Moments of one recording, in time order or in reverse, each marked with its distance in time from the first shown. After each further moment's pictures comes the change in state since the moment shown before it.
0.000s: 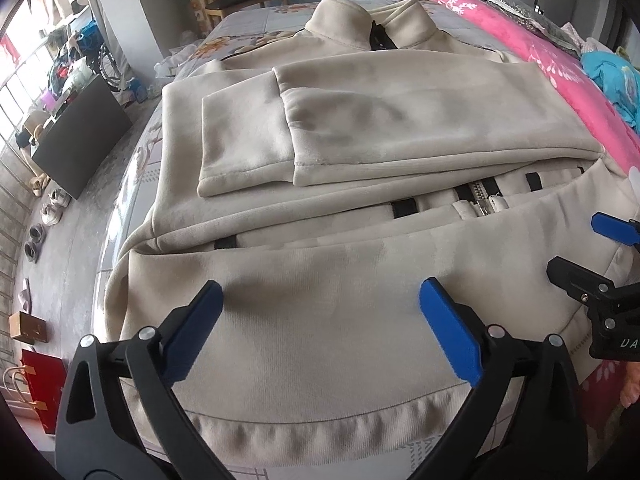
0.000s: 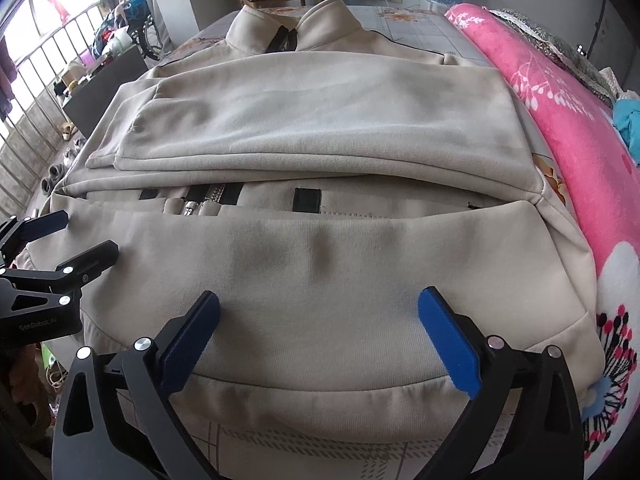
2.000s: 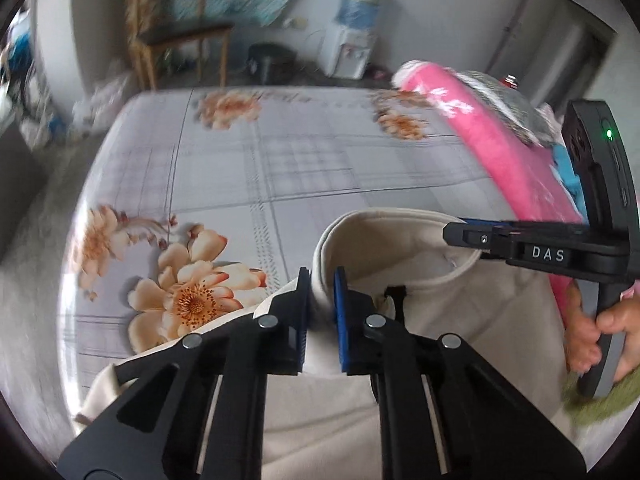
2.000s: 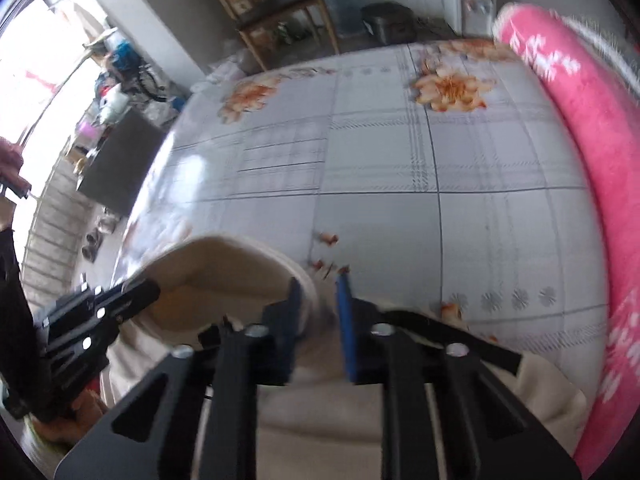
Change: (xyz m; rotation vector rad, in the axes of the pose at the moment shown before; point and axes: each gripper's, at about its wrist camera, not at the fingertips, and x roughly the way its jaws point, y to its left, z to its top) left arm 0.083 0.005 0.282 0.017 -0.131 -0.308; right arm 0.095 -0.052 0.310 0.072 0.023 0.219
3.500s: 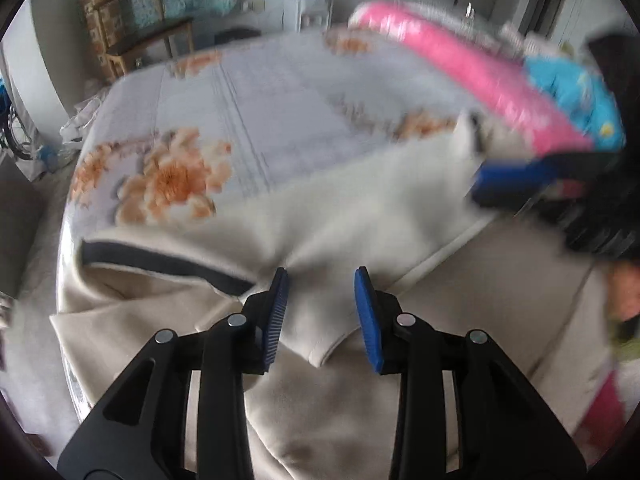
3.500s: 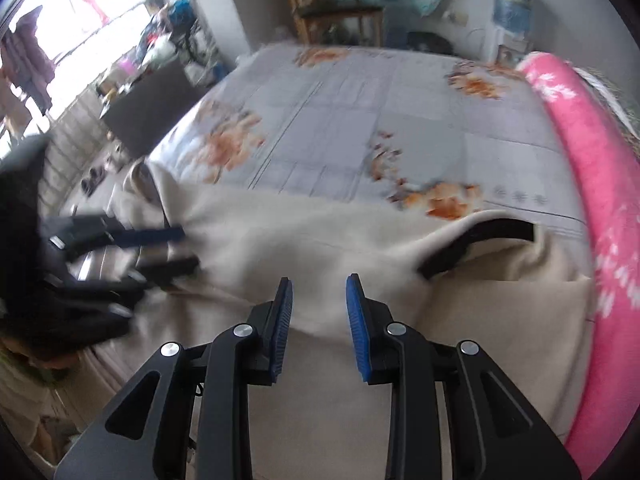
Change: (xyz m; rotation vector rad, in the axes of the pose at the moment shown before) left arm -0.008 -0.032 -0.109 0.191 0.123 0.036; right arm -0.033 0.034 -0.121 -0.162 -0.024 -0.038
